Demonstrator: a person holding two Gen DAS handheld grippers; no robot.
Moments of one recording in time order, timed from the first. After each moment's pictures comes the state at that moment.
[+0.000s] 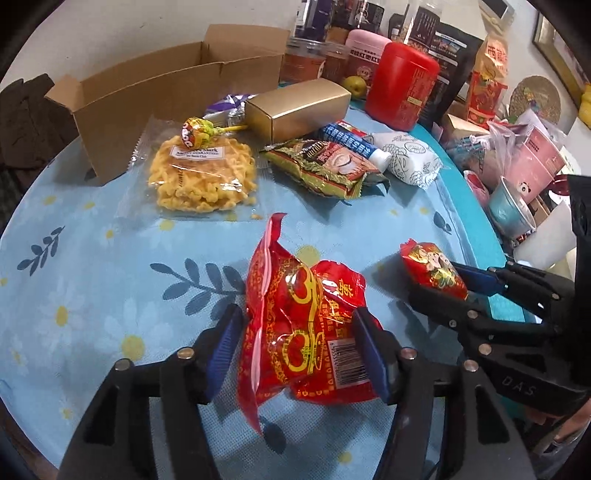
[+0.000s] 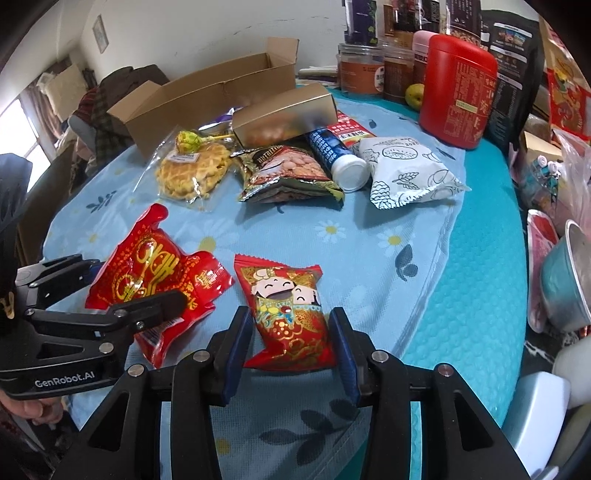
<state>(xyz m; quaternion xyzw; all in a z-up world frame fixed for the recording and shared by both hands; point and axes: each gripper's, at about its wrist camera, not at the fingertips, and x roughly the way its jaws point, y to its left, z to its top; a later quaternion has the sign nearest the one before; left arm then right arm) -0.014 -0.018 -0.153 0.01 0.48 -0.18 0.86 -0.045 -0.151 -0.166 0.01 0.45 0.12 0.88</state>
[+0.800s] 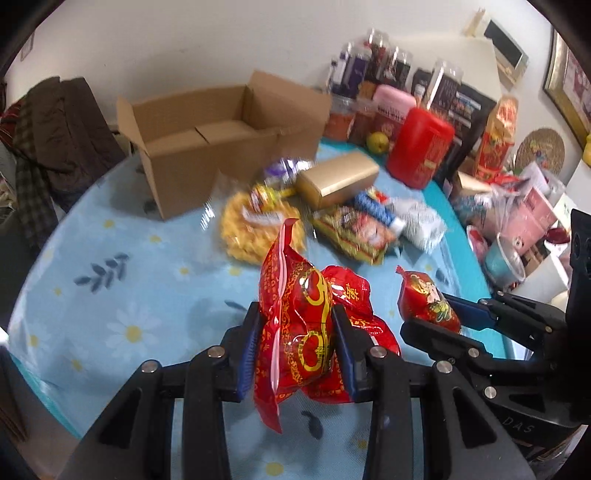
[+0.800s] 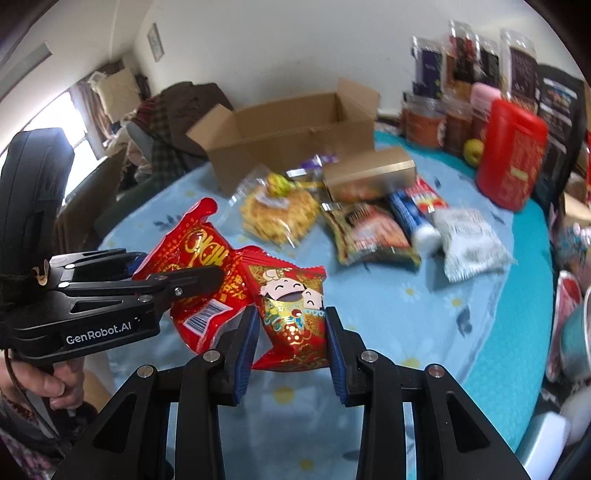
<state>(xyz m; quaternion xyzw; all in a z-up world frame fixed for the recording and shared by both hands) -0.021 0.030 -0.093 -0.03 0.42 -0.15 0.89 -0.052 -0.108 -0.112 0.00 0.38 0.22 0.90</state>
